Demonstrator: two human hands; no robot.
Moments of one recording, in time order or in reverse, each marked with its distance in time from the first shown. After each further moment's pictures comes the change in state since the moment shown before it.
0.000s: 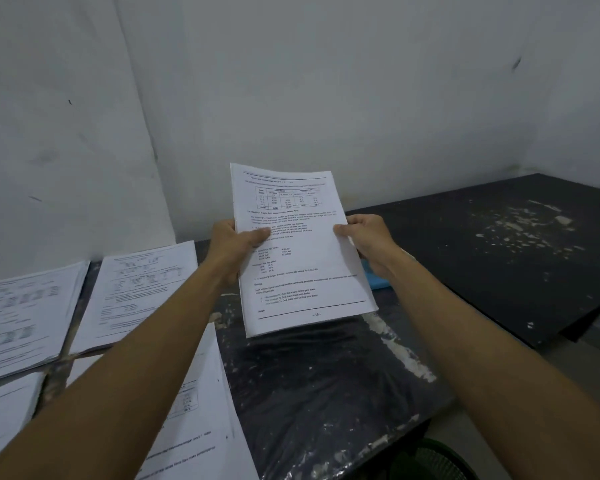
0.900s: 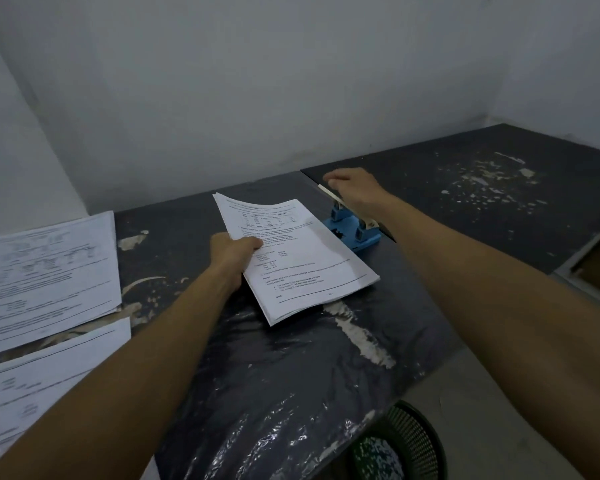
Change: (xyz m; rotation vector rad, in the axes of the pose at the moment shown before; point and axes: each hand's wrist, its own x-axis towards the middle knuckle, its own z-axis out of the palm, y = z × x) left_hand 0.042 -0.109 0.106 -0.008 0.121 -0.262; right_hand 0.087 0.041 -0.079 -0.554 -0.037 -0.108
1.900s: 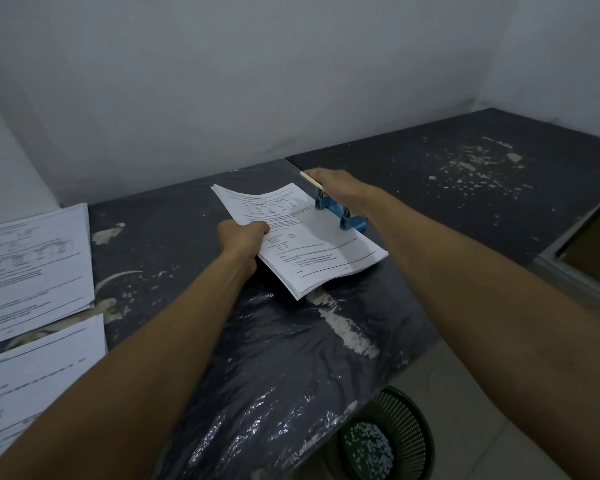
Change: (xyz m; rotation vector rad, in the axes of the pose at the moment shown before) left_hand -0.006 -0.003 0.051 -0.072 0.072 -0.010; right_hand -0.003 0.007 0.007 -0.181 -0.251 -0.008
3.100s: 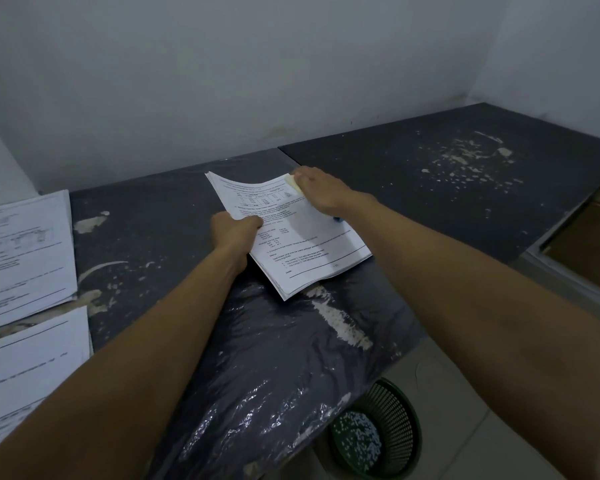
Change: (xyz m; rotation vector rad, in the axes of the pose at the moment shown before) left_hand 0.012 -0.015 -0.002 0.060 -0.050 0.048; right_hand -0.012 -0.009 0.020 -0.119 0.056 -0.004
